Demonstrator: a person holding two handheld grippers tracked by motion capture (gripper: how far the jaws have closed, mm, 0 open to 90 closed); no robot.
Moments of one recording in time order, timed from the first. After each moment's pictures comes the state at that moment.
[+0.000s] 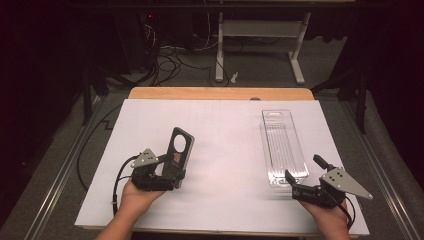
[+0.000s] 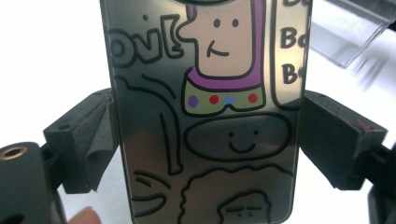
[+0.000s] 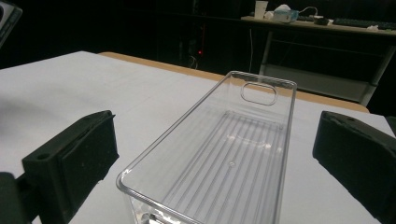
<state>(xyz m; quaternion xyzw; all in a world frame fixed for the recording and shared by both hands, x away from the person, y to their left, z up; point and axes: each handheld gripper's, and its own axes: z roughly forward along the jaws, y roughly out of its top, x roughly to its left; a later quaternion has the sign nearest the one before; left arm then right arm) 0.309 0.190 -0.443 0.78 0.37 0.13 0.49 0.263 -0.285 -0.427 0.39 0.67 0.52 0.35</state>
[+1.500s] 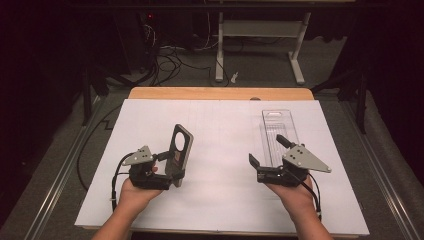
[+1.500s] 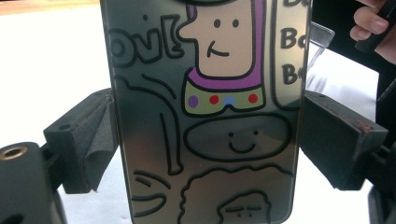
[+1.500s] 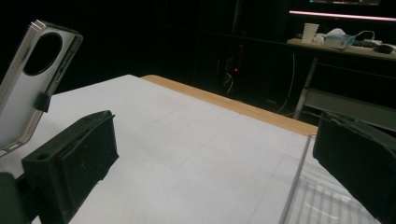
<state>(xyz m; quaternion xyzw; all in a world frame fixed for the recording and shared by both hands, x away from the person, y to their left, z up) 0.317 0.200 -0.438 0.78 0.31 0.07 0.54 0.301 -0.199 -0.392 0.33 0.69 0.56 0.32</state>
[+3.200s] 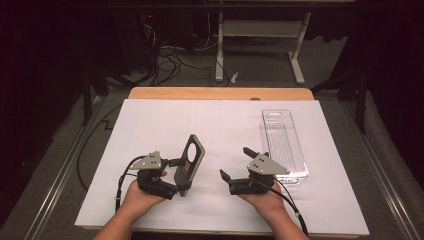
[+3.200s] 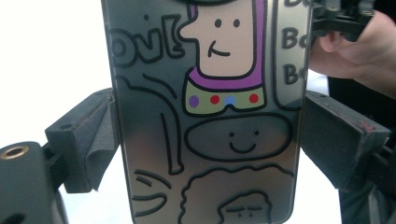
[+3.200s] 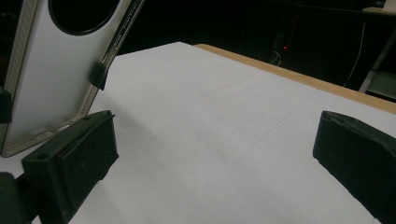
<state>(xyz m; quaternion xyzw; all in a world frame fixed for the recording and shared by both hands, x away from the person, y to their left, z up) 0.317 0.184 -0.448 0.81 0.21 0.01 0.55 0.307 -0.143 -0.439 0.29 0.74 0.55 0.25</state>
